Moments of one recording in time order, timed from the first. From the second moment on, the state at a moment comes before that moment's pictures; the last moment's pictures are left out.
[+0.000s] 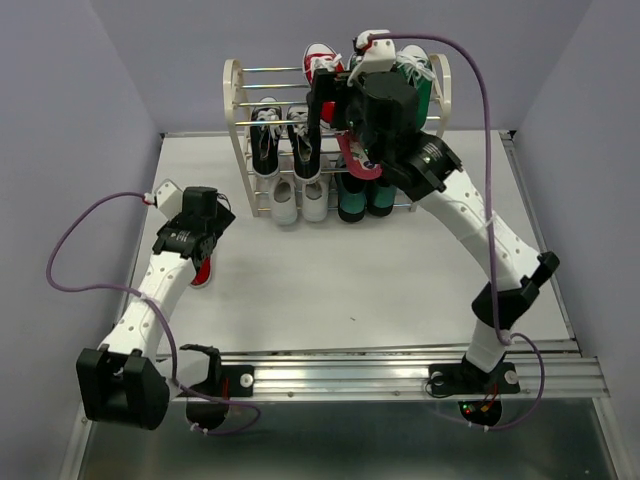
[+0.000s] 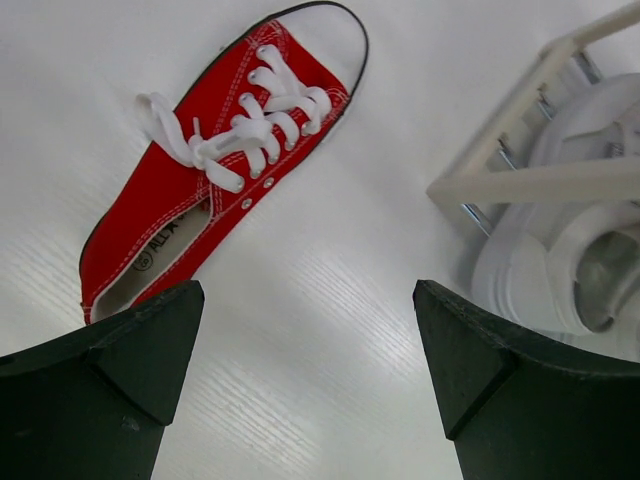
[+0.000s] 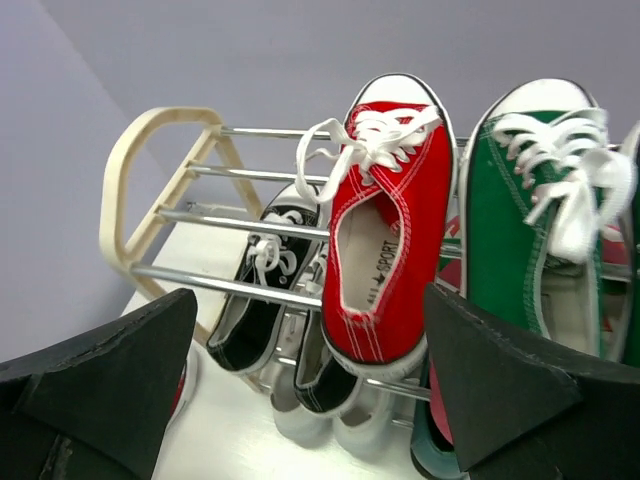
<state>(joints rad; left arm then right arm) -0.19 1.08 0.91 -0.58 -0.47 -0.88 0.81 1.83 2.27 -0.44 0.52 0.19</state>
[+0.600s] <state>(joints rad) -0.10 1.51 0.85 -0.48 -0.57 -0.95 0.81 1.19 1.41 -0.32 0.51 0.20</state>
